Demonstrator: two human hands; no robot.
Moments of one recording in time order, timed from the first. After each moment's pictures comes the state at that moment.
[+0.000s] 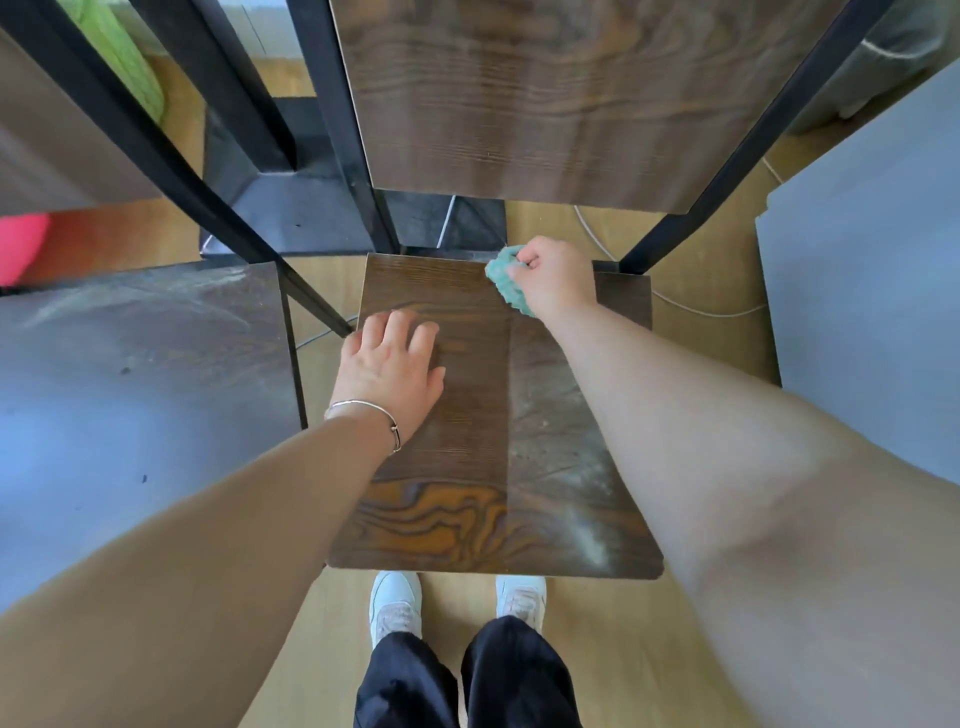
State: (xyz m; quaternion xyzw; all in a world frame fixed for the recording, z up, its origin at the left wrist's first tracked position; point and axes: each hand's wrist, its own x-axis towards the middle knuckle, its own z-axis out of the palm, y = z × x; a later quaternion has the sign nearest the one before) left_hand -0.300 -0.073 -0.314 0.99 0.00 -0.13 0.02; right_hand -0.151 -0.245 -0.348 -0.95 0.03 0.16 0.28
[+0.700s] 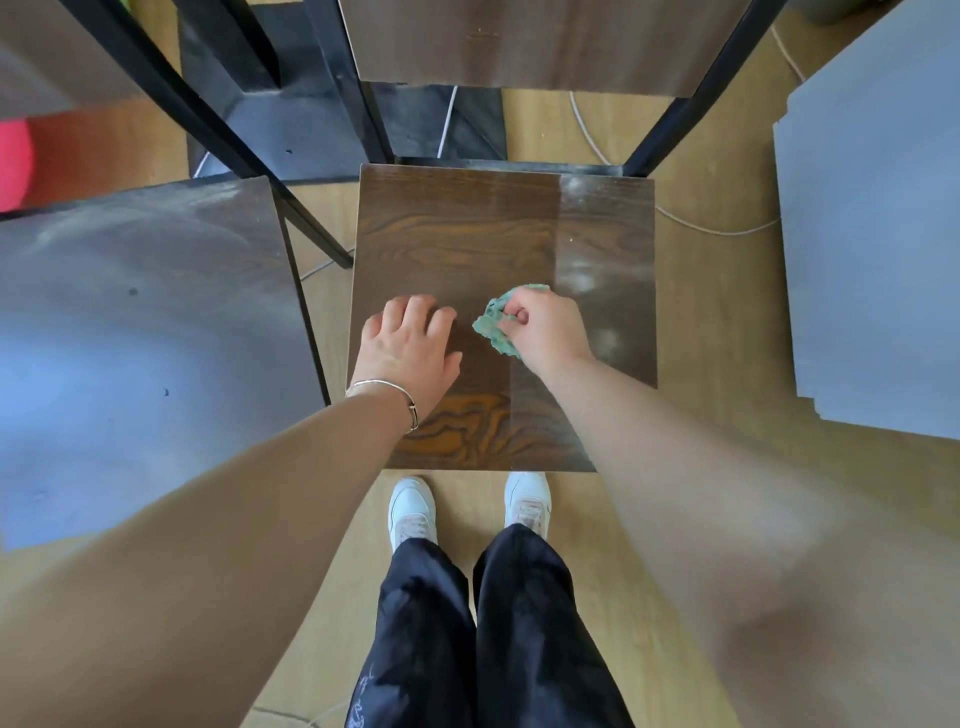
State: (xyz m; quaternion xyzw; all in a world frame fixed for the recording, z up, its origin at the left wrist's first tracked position) left_hand -0.366 -0.095 -0.318 0.98 -0.03 -0.19 0.05; right_hand -0.301 -0.267 -0.359 -0.93 0.00 0.25 0.27
